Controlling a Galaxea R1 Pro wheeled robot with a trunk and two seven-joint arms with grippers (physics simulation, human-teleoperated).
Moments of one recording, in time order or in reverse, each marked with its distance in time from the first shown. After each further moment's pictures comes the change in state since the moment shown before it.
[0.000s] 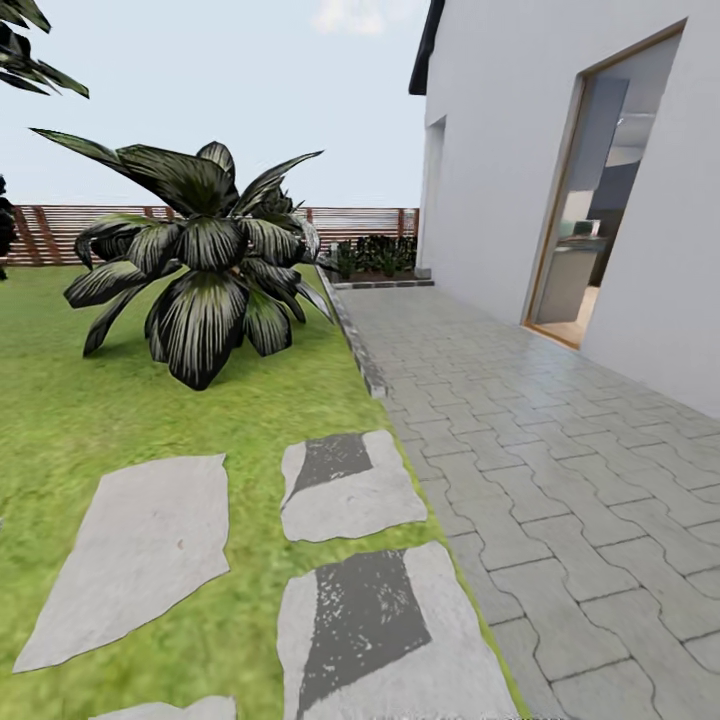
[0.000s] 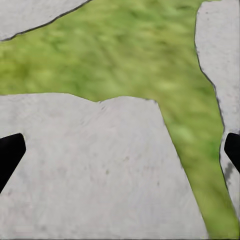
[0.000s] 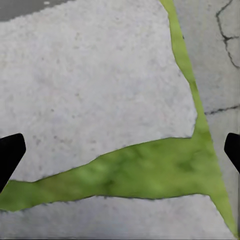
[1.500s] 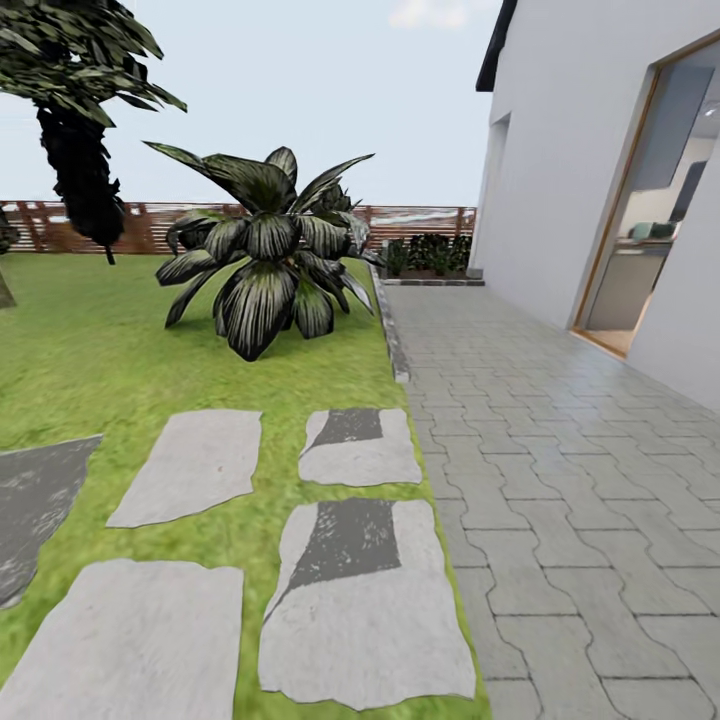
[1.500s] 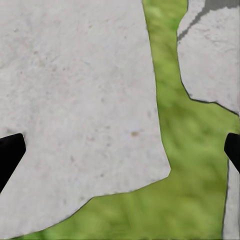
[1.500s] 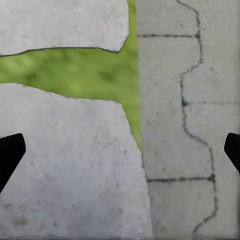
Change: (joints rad) left arm 0.000 0.000 0.002 0.000 0.001 0.001 0.000; right arm 0.000 -0.006 -0.005 -0.002 0.000 -0.002 -0.004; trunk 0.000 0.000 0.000
